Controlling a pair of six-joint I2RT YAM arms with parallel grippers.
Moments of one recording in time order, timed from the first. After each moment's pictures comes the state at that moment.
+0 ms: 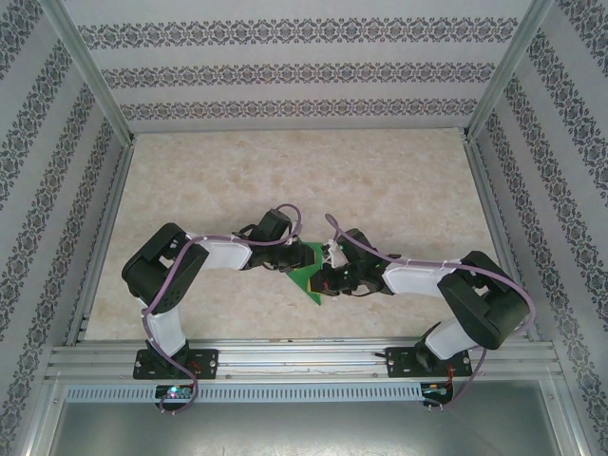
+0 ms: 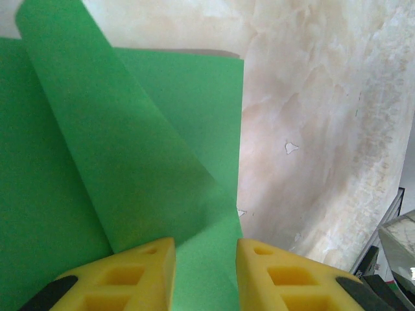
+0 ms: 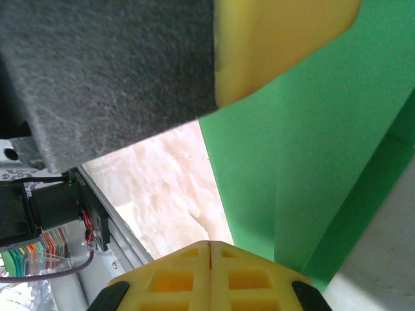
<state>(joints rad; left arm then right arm) -0.63 1.82 0.86 0.08 0.49 -0.85 0.68 1.50 0.53 0.07 -0.66 0.84</state>
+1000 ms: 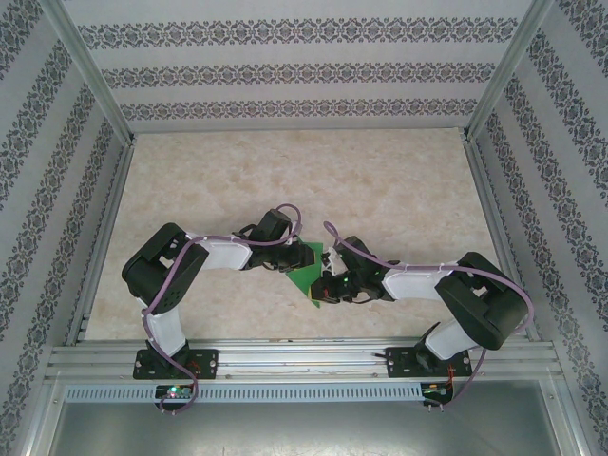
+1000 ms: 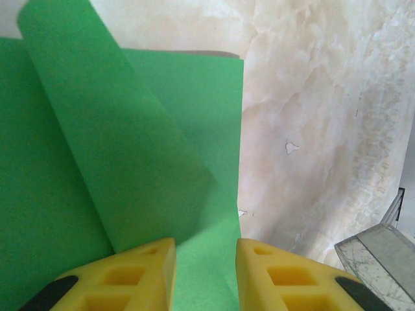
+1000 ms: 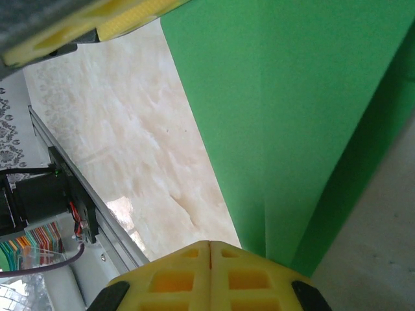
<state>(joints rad) -0.63 1.82 0.86 0.08 0.49 -0.85 0.72 1.50 0.48 0.11 -0.64 0.87</state>
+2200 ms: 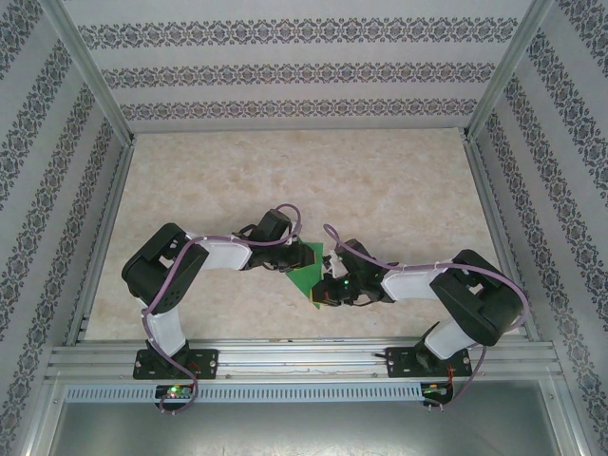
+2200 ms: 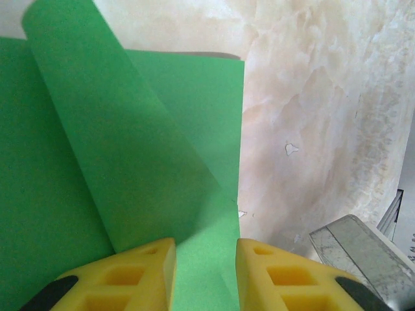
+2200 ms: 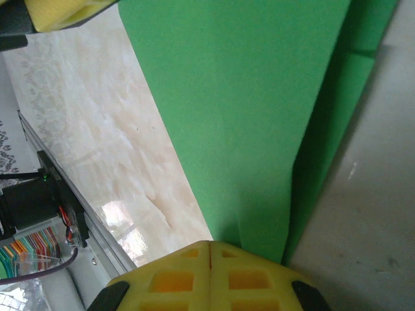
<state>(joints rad) -0.63 1.82 0.86 0.09 0.48 -0.85 0.72 1.53 0.46 0.14 -0.64 0.89</state>
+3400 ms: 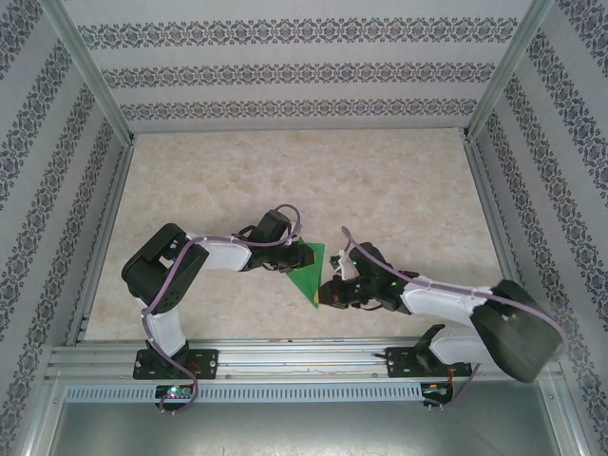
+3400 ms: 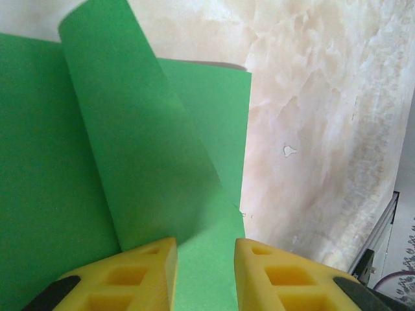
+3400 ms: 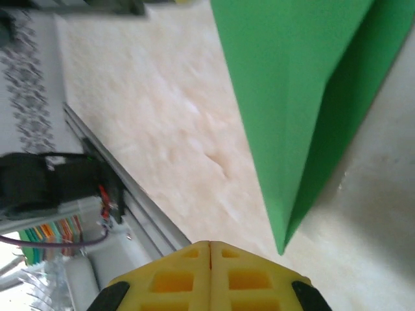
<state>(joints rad) -0.63 1.82 0.84 0.11 0.48 -0.87 0.69 1.24 0.37 0.08 -0.65 0.92</state>
